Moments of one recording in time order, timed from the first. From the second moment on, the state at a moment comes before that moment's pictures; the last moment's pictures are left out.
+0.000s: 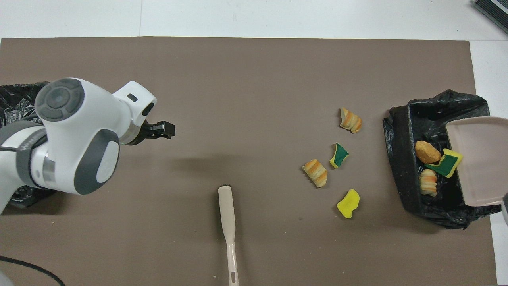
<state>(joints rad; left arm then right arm) -0.32 0.12 0.04 -1.90 -0.05 2.06 -0.30 -0.21 -0.18 0.00 -2.01 -0.89 1.98 -1.57</state>
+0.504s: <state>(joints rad) -0.11 0.10 0.04 -1.76 -0.06 1.85 0.01 -0.16 -0.20 0.11 -1.93 -0.77 1.75 -1.28</state>
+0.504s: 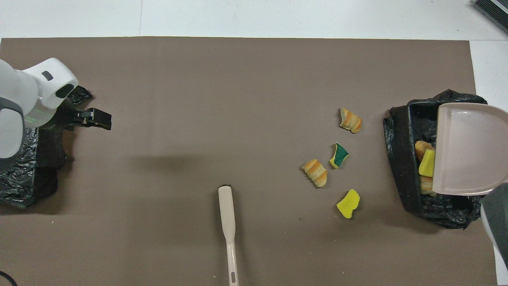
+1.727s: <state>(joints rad) -0.06 -0.04 0.07 -1.65 -0.03 1.59 0.12 0.23 0.22 0.14 -1.49 -0.24 1.69 0.03</state>
